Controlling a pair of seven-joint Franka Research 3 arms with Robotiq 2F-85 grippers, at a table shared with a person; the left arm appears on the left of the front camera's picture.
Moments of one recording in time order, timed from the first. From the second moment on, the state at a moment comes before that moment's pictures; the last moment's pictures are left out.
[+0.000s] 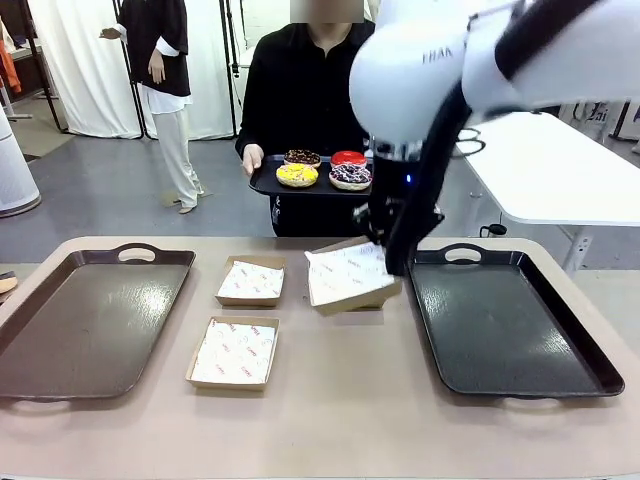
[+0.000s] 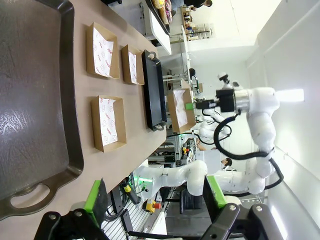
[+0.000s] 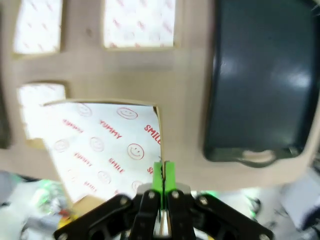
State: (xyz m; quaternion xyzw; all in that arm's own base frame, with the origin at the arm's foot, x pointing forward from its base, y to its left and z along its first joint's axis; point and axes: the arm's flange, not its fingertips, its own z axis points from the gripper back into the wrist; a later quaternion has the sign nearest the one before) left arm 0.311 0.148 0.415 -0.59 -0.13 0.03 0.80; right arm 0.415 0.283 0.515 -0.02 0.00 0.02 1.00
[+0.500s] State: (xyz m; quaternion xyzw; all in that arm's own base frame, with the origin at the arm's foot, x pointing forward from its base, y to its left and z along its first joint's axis) left arm 0.311 0.148 0.415 -0.59 -0.13 0.03 0.80; right arm 0.534 0.278 0.525 0.01 -0.01 -0.01 1.00
